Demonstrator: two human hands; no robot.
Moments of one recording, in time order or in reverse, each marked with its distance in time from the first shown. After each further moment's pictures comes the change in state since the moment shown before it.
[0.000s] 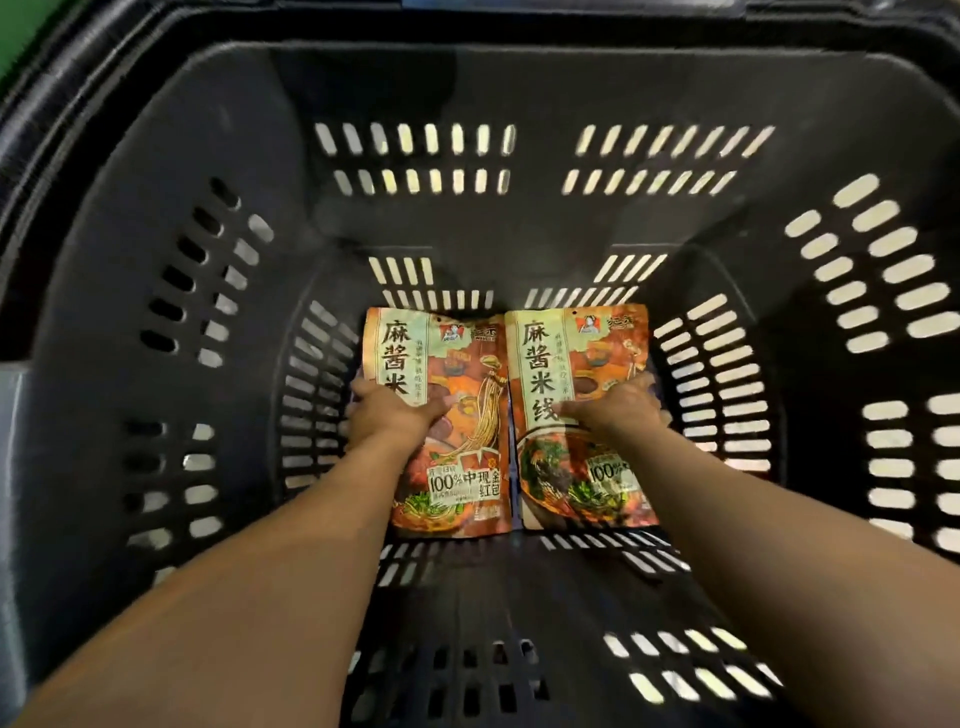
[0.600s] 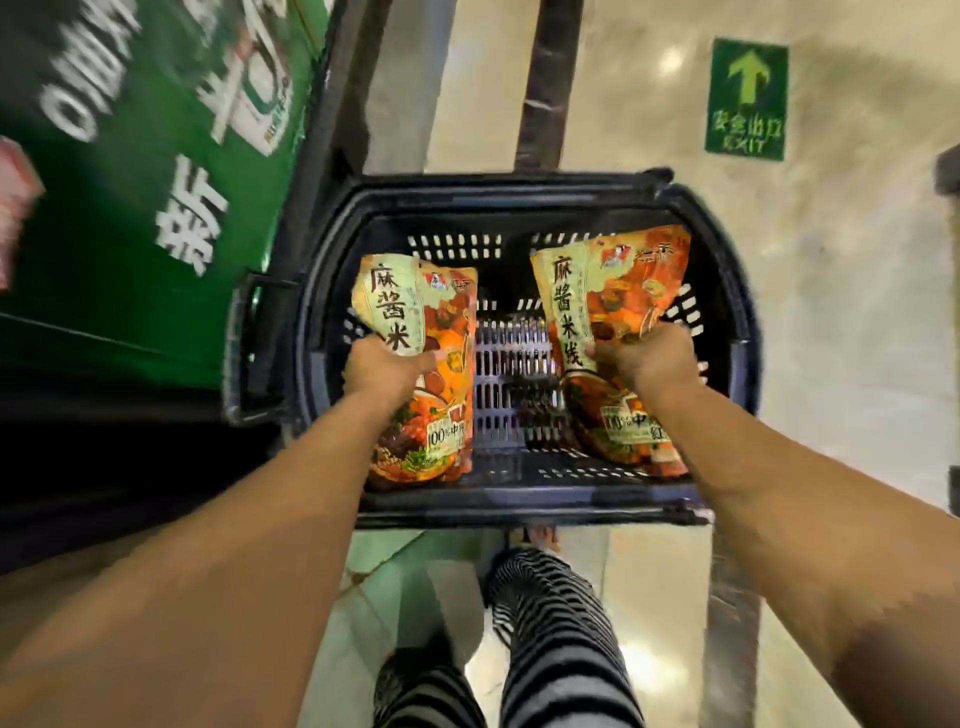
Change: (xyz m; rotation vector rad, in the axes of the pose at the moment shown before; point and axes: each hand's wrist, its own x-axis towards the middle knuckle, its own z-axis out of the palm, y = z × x) left_hand -0.219 0.047 -0.214 -0.288 -0.033 0.130; right_hand -0.222 0.001 -0.206 0.395 0.025 -0.247
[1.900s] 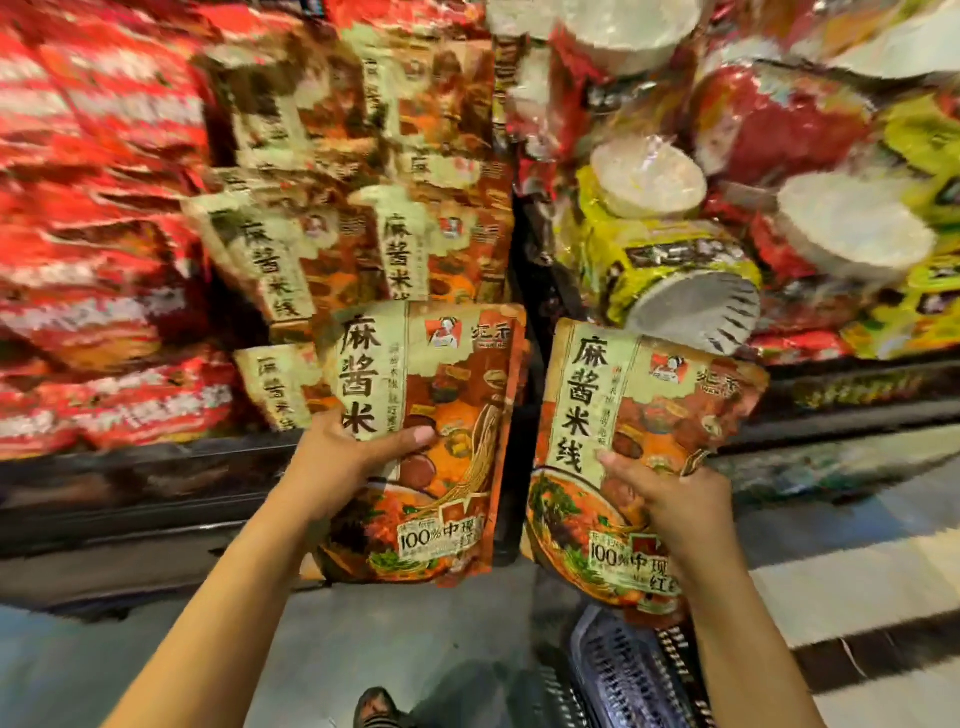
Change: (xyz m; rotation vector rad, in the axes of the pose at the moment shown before) left_hand -0.561 -0.024 -0.434 -0.983 0.815 0.194; right_hand -0.532 -0.313 -0.072 0.095 -0.969 -0.897
